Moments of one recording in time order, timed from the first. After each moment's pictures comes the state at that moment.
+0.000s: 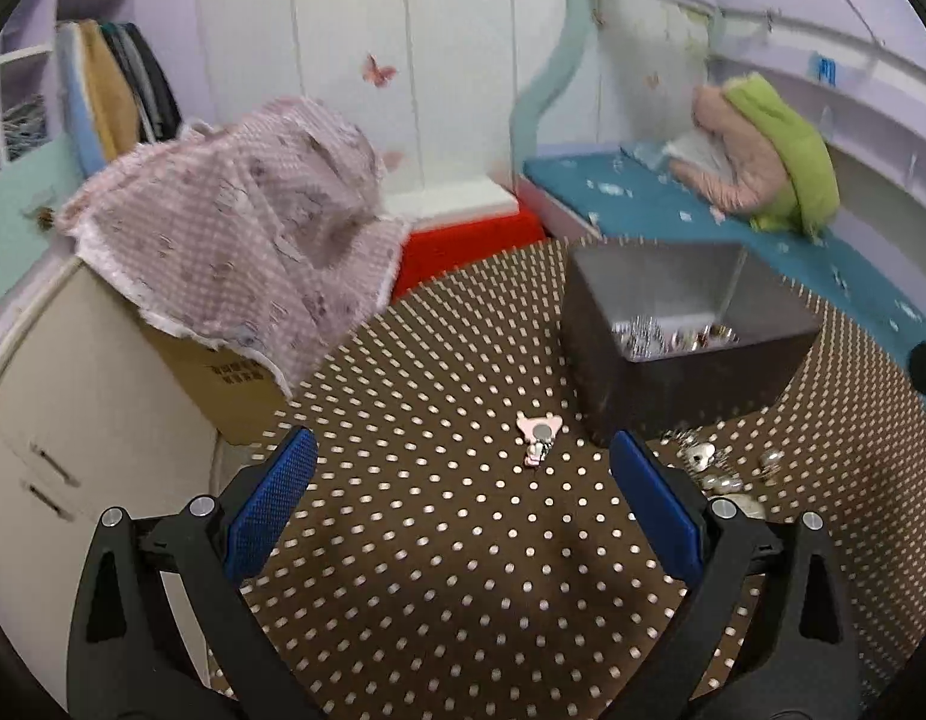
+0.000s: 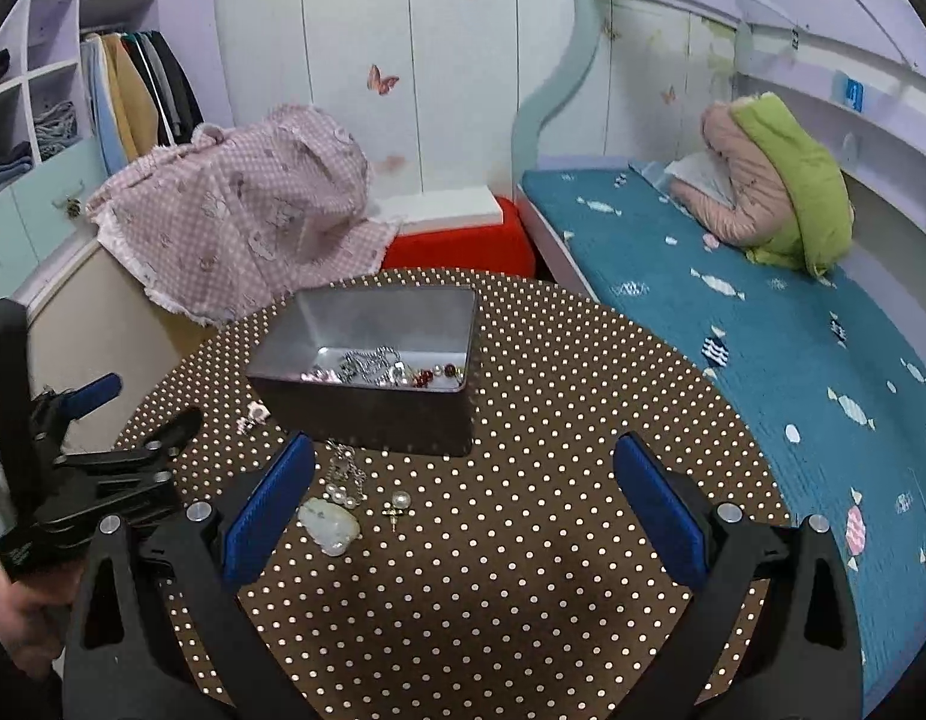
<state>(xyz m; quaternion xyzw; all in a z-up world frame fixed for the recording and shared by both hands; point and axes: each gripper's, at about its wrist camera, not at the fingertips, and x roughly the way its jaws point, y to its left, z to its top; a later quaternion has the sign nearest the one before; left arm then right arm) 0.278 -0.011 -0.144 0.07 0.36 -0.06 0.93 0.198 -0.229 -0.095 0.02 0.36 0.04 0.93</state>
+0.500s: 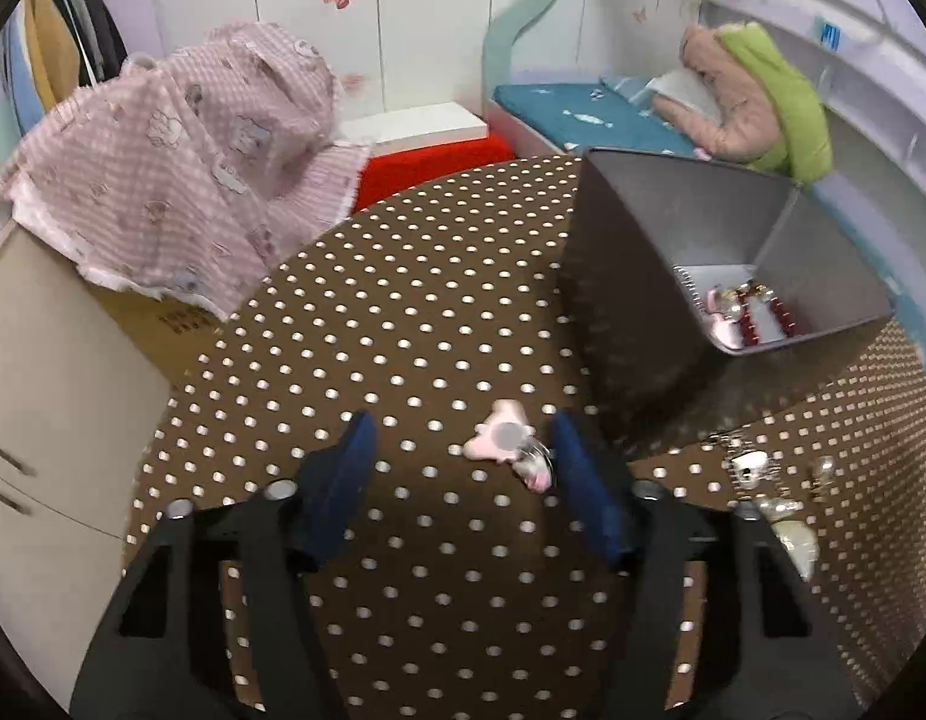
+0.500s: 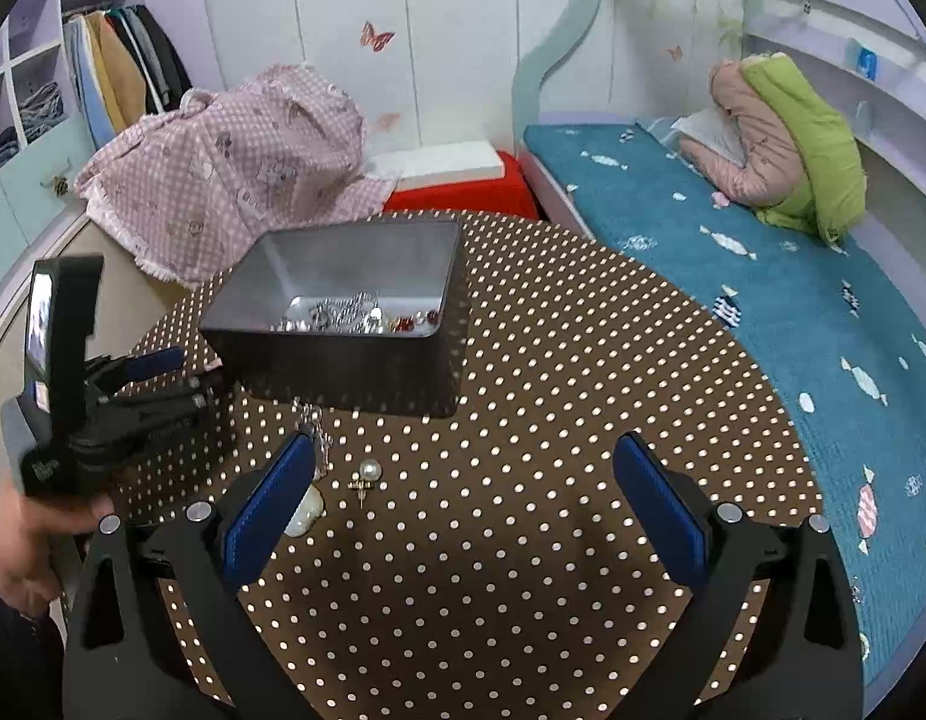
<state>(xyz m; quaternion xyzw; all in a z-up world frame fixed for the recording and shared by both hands) 0.333 -0.017 -0.191 0.05 0.44 -0.10 0.89 0.217 -0.240 -0.131 0.02 0.42 0.05 0.91</state>
